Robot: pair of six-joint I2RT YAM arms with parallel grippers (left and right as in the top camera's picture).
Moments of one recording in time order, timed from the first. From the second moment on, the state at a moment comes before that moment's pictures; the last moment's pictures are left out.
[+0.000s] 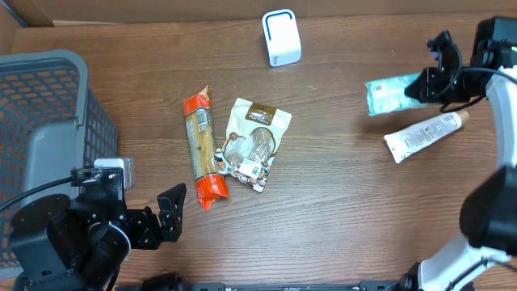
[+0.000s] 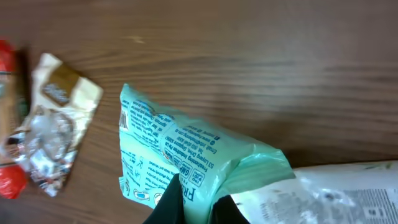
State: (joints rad) left arm 0.23 0.75 1.41 -1.39 0.35 0.03; right arm -0.24 1.92 1.71 -1.12 -0.51 -0.26
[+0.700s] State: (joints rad) left arm 0.23 0.75 1.41 -1.39 0.35 0.03; right arm -0.25 2.11 1.71 -1.10 -0.09 -0.11
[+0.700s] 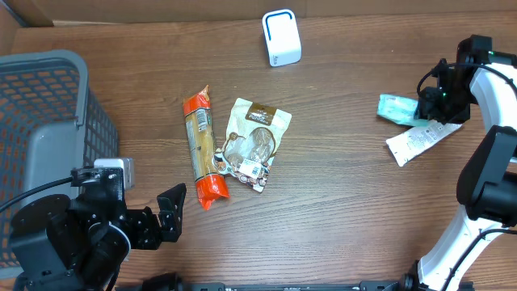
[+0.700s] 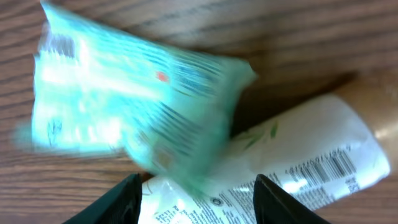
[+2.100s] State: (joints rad) left arm 0.23 0.75 1.41 -1.39 0.35 0.03; right arm 0.47 2.09 1.31 -0.50 -0.76 0.51
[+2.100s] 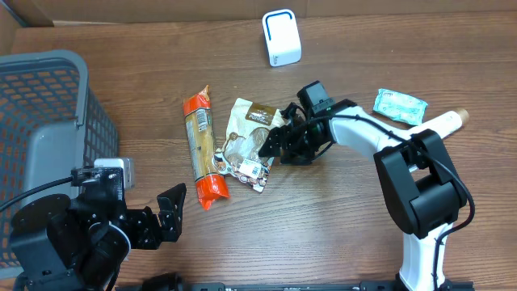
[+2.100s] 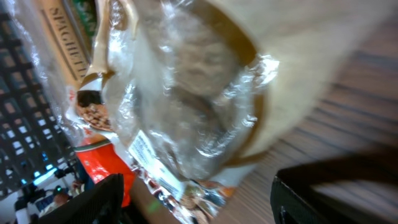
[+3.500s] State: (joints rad) left arm 0.23 0.75 1.41 -1.39 0.35 0.03; right arm 0.56 2.00 1.37 -1.00 -0.09 0.04
